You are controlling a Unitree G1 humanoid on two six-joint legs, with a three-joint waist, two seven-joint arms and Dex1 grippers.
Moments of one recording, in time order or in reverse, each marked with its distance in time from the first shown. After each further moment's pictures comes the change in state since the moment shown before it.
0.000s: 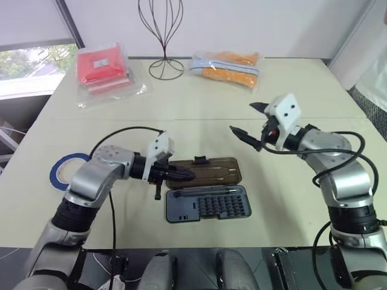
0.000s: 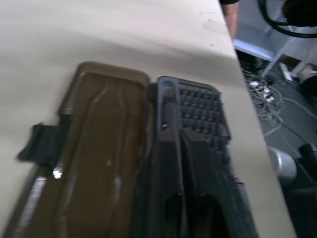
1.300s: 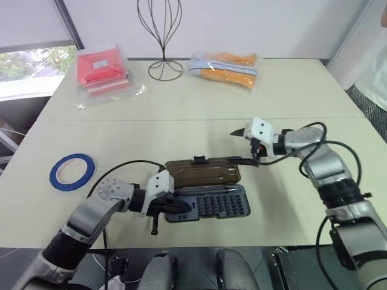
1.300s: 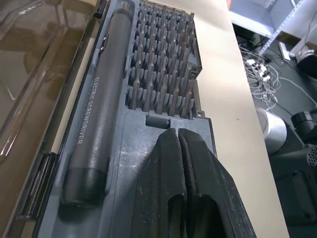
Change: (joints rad) left arm 0.267 0.061 -0.106 -0.042 0.064 -0.194 0.111; right arm -0.232 0.012 0.250 0.602 -0.141 -0.321 0.409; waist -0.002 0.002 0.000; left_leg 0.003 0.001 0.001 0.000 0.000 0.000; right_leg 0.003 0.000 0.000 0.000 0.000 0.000
